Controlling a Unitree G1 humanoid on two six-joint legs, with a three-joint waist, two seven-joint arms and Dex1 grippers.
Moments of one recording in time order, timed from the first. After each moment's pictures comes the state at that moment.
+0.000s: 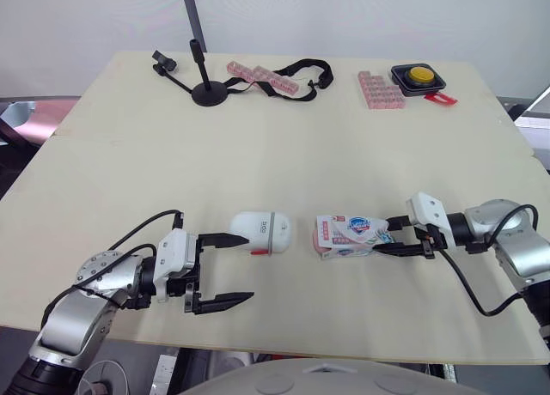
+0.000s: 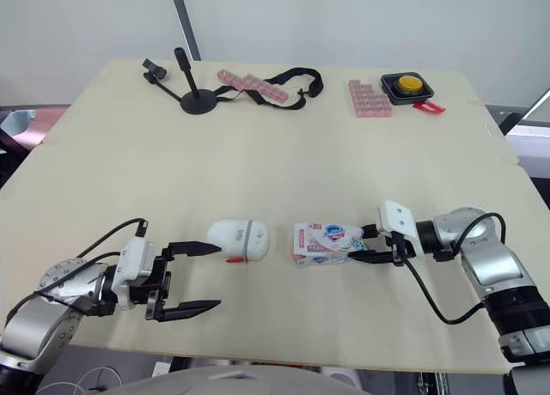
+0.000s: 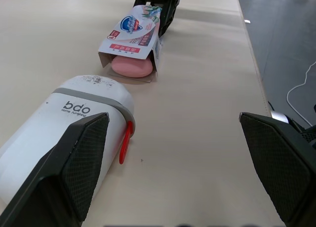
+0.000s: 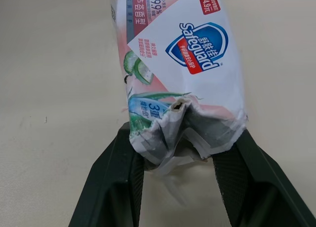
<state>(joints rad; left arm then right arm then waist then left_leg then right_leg) 0.19 0.67 -0.01 -0.36 -0.50 0.05 -1.21 -0.20 -0.80 0.11 0.11 0.30 0.04 1.37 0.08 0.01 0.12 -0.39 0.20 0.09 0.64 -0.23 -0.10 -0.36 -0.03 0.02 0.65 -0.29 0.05</state>
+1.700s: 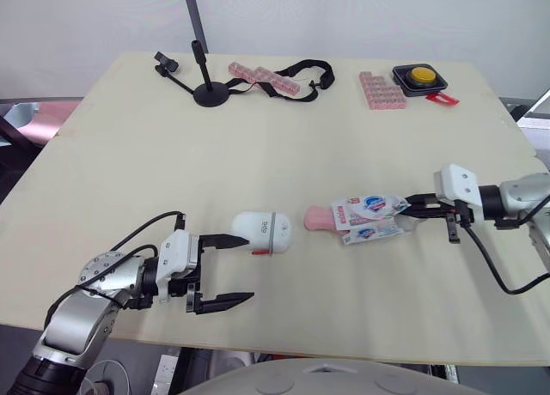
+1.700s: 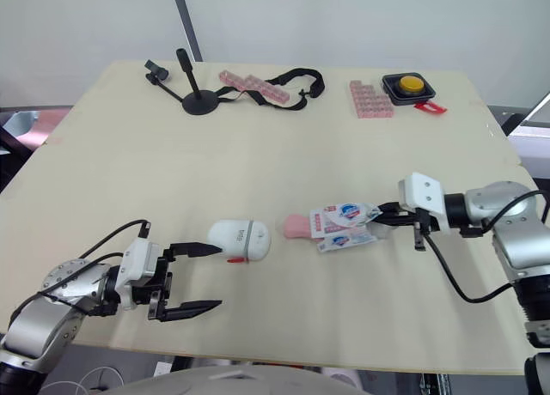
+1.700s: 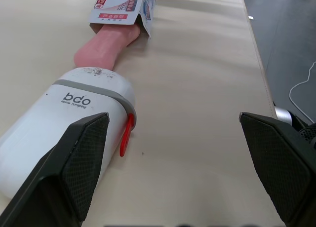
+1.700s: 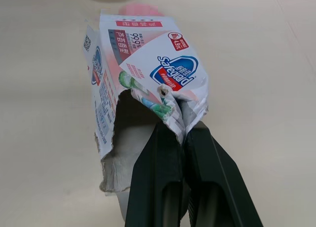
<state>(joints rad) 0.19 0.66 -0.03 -0.33 -0.48 0.04 -1.21 -0.23 -0.94 -0.04 0.12 0.33 -0.03 1.36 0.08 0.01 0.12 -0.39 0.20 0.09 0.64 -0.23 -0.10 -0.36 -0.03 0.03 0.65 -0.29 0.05</state>
